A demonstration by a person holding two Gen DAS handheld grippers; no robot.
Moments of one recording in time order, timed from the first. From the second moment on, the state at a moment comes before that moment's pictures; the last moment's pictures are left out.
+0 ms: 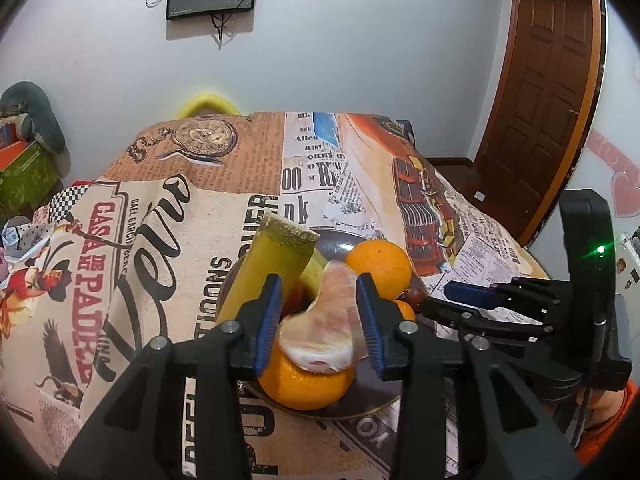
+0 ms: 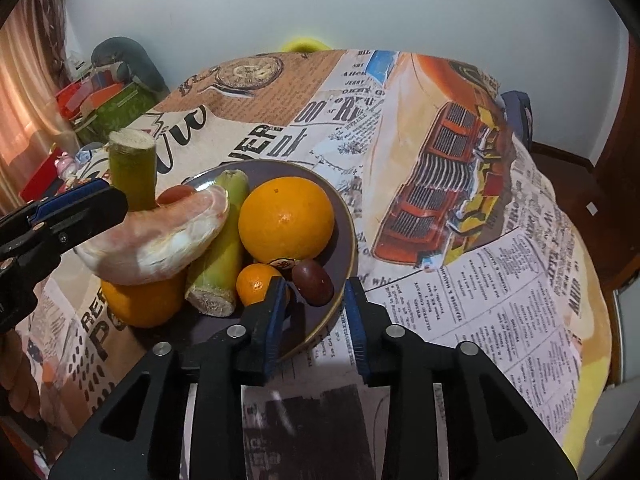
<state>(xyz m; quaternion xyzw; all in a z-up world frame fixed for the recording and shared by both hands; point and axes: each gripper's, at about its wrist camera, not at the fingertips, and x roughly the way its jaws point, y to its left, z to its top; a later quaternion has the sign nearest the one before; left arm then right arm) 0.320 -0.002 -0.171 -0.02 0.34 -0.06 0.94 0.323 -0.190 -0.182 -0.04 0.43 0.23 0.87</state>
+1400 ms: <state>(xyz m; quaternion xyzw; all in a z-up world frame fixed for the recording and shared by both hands) 0.186 0.002 -0.163 -0.04 0.39 -0.07 0.92 0.186 -0.272 -0.136 -0.04 0.42 0.14 0.90</state>
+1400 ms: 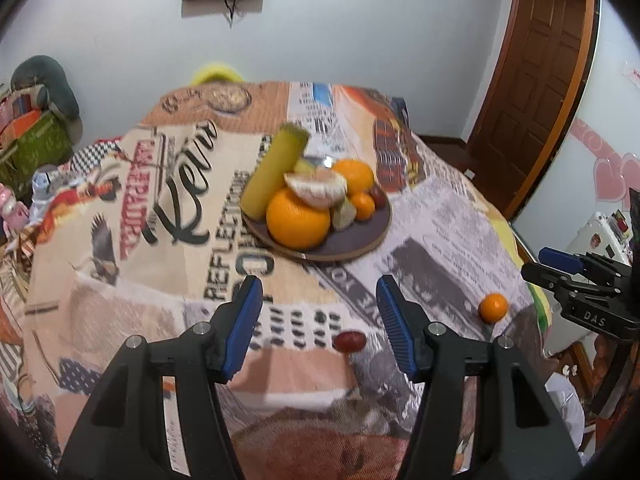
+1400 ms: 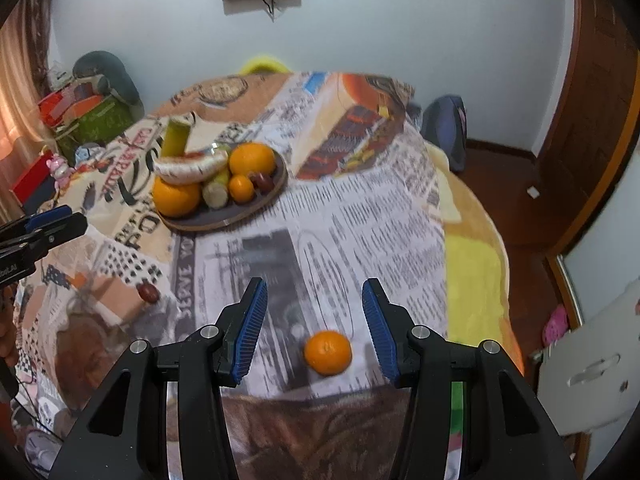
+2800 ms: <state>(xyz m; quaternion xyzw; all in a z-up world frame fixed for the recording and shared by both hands) 0.205 -0.016 -0.226 -0.03 0.45 -0.10 0.89 0.196 -0.257 -0.184 -0.03 0.46 0.18 0.87</state>
